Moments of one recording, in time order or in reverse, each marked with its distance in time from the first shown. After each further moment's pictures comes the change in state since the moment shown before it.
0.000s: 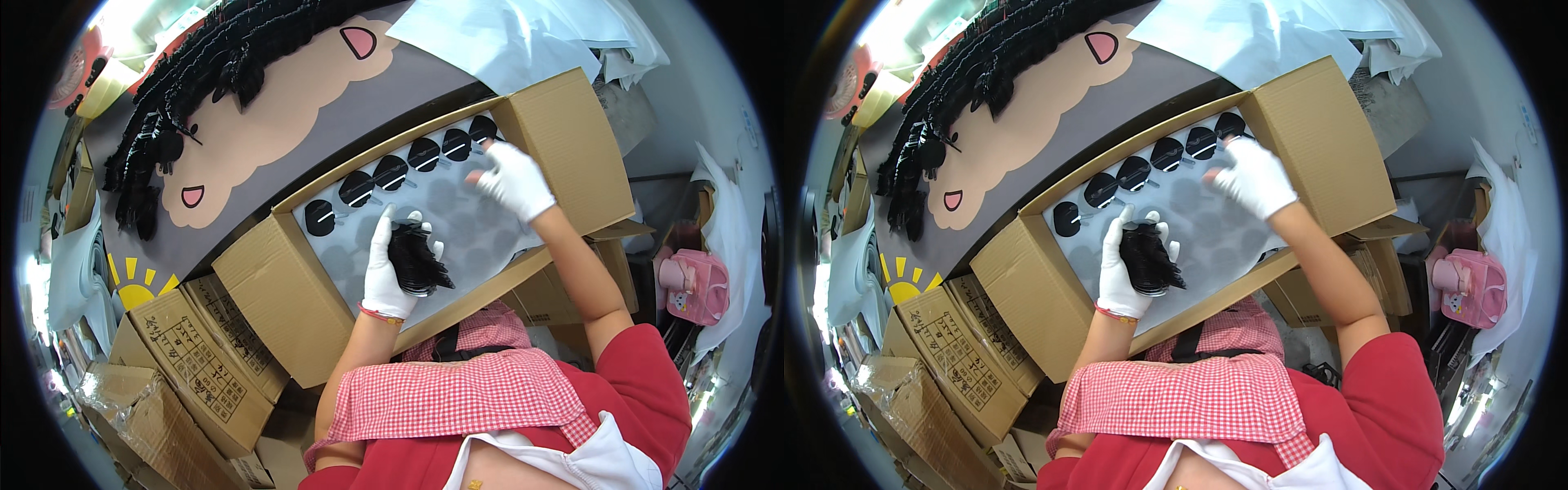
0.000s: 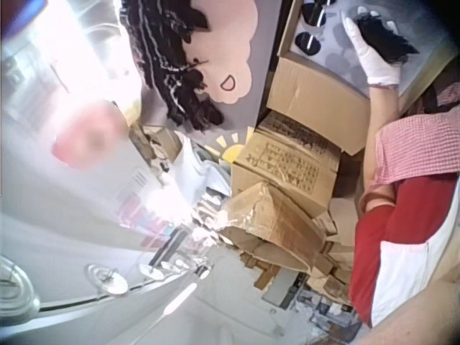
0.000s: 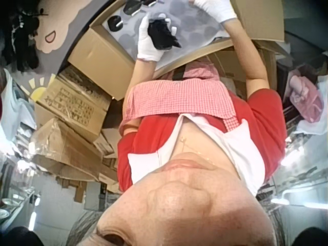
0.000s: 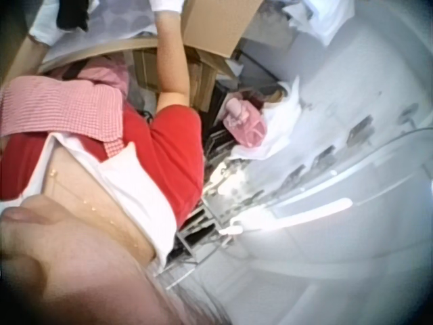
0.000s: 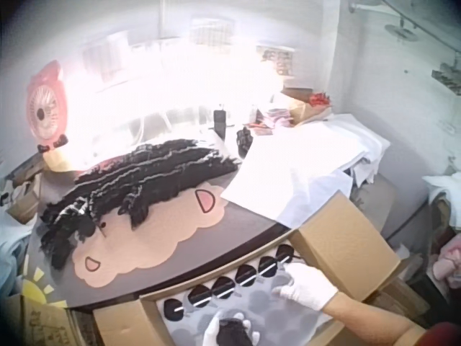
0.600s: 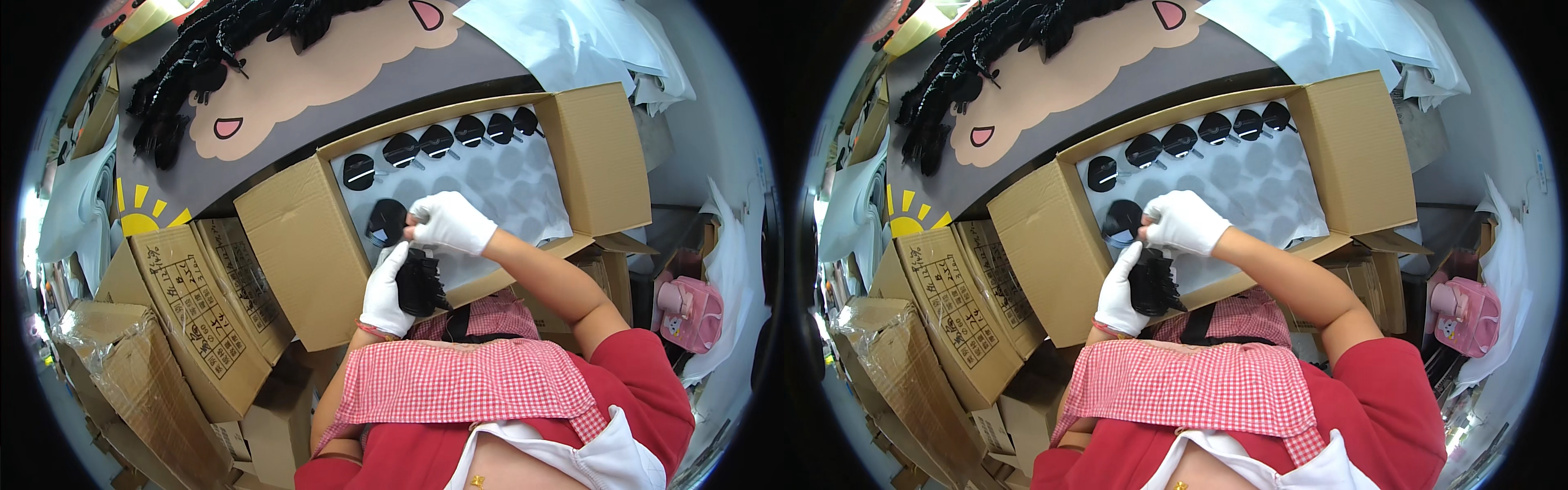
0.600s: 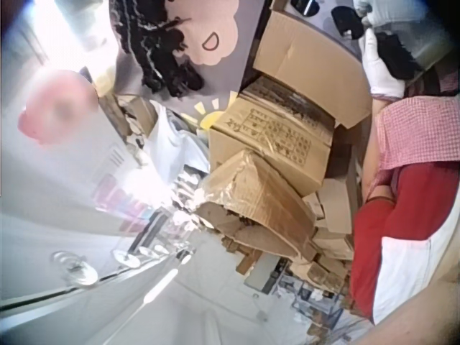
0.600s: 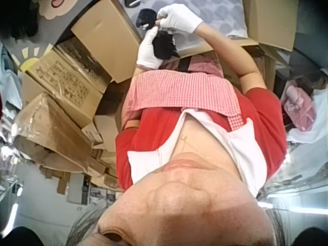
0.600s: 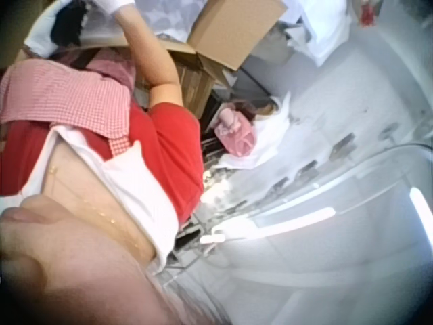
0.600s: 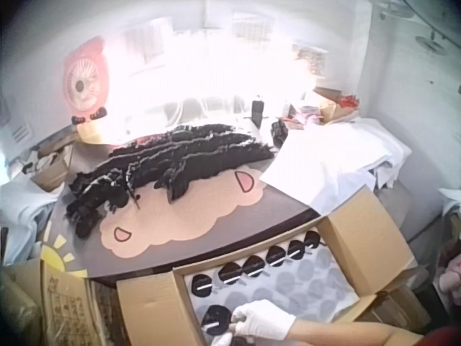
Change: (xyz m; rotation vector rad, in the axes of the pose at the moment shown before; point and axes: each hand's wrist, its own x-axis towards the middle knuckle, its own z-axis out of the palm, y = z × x) left_hand -0.064 0.016 -0.076 0.184 0.123 -0.036; right_hand -0.044 -0.138 0.068 0.376 -0.621 -0.161
